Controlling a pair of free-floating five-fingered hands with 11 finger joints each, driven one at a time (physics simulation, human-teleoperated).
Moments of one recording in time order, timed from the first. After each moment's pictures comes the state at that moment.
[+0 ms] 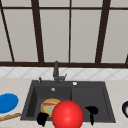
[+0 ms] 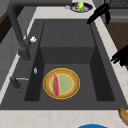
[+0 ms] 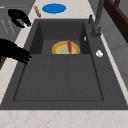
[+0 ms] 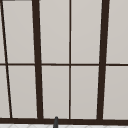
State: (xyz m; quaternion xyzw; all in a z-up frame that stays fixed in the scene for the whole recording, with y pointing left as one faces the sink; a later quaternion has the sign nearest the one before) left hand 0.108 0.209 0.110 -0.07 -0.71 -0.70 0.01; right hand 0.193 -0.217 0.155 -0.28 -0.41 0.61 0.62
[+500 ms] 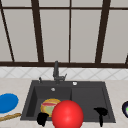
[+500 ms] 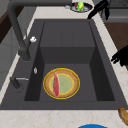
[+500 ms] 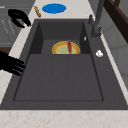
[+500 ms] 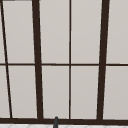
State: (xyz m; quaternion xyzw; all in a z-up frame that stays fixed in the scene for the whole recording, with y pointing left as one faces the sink) left hand 0.108 0.209 0.110 -0.07 -0.71 -0.70 0.01; right hand 0.180 -0.289 0.157 -0.28 -0.41 0.61 0.62
